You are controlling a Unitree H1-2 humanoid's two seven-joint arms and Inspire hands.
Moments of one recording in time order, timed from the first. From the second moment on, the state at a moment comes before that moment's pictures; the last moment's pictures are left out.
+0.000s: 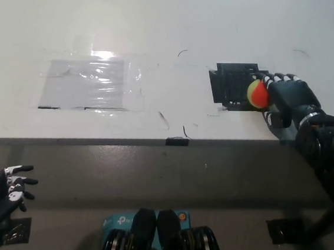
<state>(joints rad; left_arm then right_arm) 0.00 0.33 0.17 -0.01 -0.12 0.15 -0.18 -0.85 -0.42 0.61 0.57 -0.73 0.21 0.16</state>
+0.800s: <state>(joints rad) 0.03 0.33 0.18 -0.01 -0.12 0.15 -0.18 -0.75 -0.39 0.46 0.29 -0.69 0.25 0.30</state>
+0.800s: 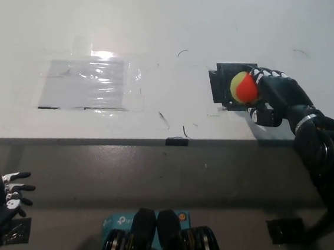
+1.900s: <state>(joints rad) 0.04 0.33 0.18 -0.01 -0.13 0.13 -0.18 -0.72 -0.42 0.47 0.26 -0.79 0.29 0.33</state>
